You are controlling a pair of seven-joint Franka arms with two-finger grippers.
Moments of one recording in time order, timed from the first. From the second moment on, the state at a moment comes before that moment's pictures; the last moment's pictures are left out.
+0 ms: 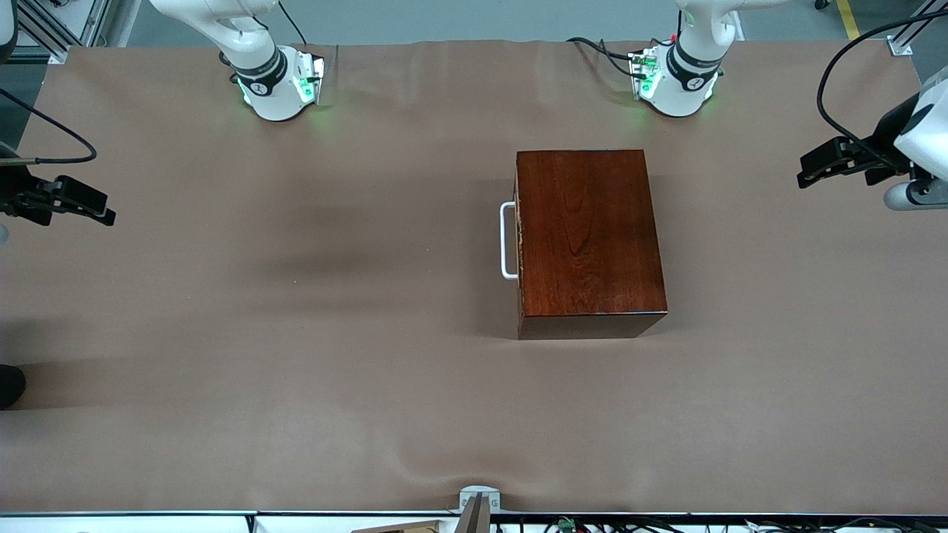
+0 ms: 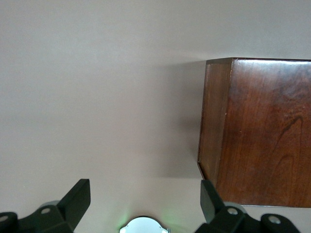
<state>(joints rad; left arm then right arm) 0.06 0.04 -0.13 -1.47 0.00 1.40 -0.11 0.04 0.08 -0.11 -1.49 0.03 1.53 -0.03</state>
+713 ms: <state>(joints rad) 0.07 -0.06 -0.14 -1.45 0.01 1.35 -0.11 0.04 0.08 -0.11 -1.49 0.03 1.53 -0.03</state>
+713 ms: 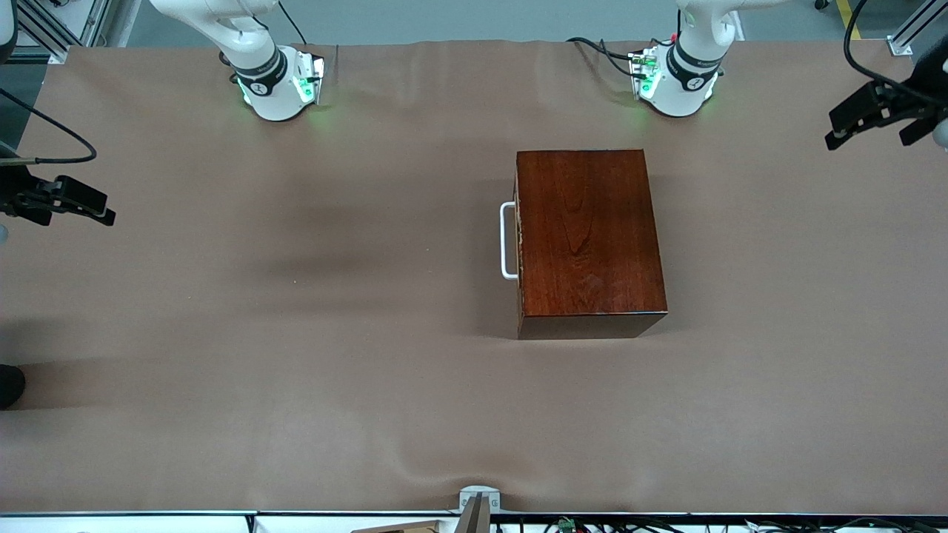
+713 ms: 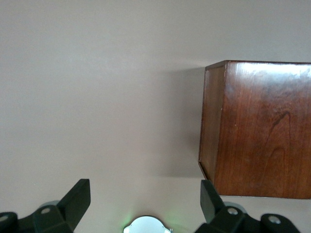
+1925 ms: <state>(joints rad) -0.15 0.09 -0.21 -1.45 0.01 1.40 -0.33 0.04 0.08 -0.11 -1.49 0.03 1.53 -0.03</state>
